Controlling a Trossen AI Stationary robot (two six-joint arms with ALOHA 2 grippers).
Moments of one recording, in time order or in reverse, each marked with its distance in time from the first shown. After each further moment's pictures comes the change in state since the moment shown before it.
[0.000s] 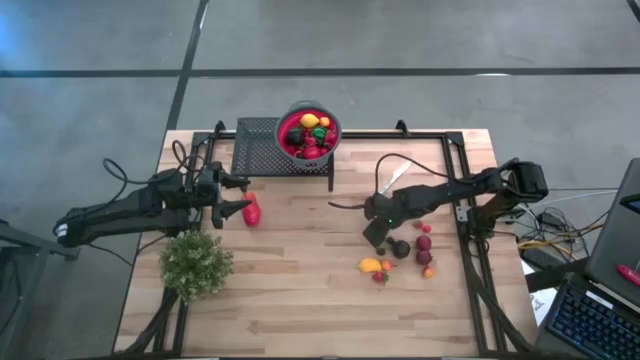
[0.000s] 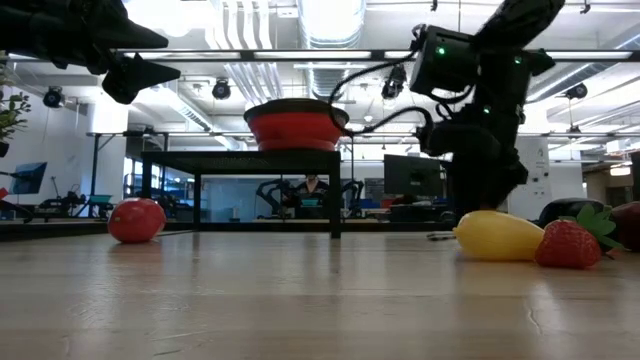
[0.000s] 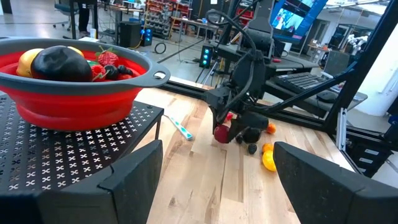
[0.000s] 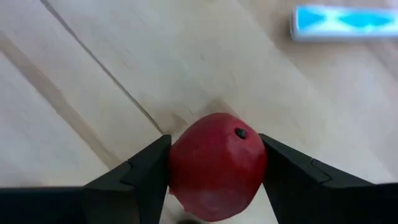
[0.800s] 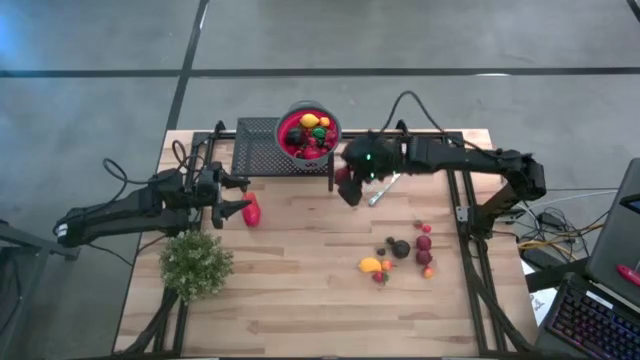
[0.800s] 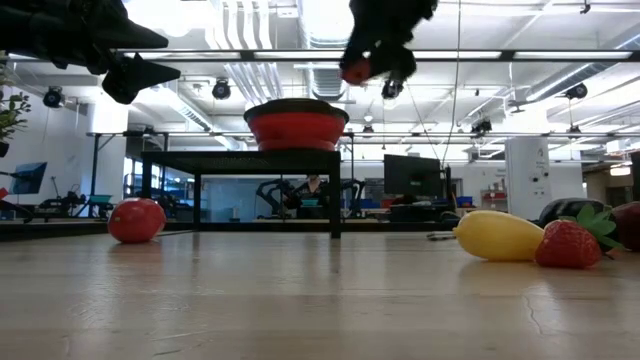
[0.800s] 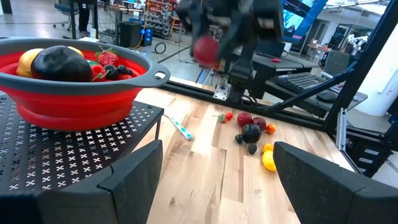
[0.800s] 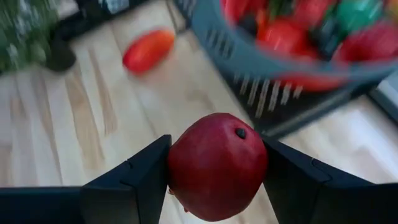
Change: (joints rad) left arm 0.000 0.000 0.000 0.000 0.000 0.000; right arm -0.158 0.002 0.654 -0.143 -0.033 -0.413
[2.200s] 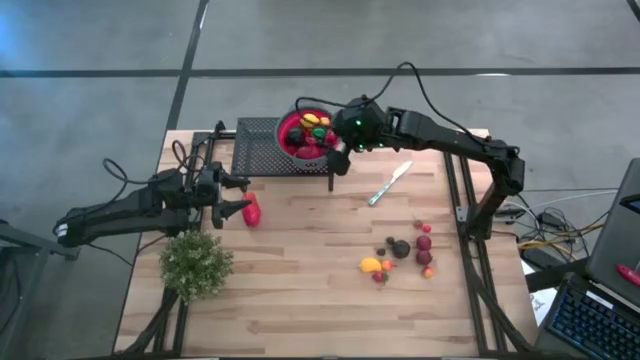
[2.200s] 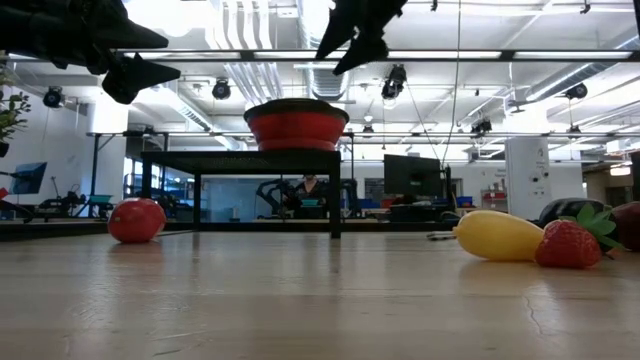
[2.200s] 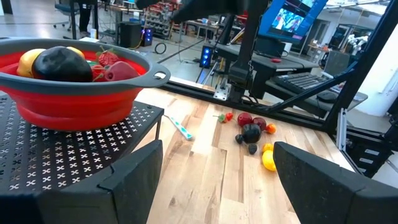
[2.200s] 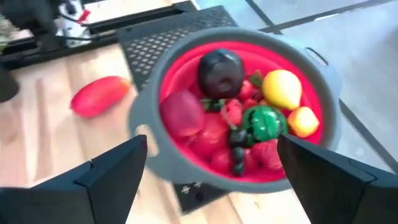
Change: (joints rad) left arm 0.000 0.000 0.000 0.000 0.000 0.000; right arm -0.112 0.147 0.295 -0.045 0.069 -0.268
